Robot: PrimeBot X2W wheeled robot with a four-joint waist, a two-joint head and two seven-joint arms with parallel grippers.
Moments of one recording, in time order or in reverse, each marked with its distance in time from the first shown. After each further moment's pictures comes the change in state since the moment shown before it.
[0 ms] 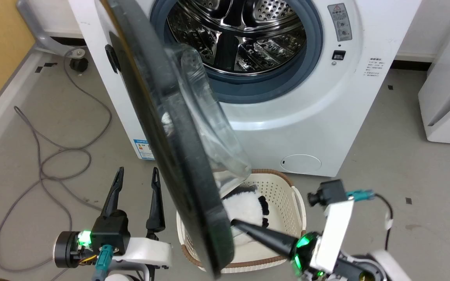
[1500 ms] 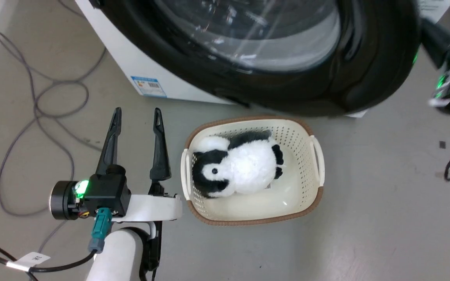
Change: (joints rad) left arm -0.184 0.000 -0.050 -0.077 -0.024 0.059 0.000; right arm -0.702 -0.214 -0.310 0.544 -0.033 0.000 -0.188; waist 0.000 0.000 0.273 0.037
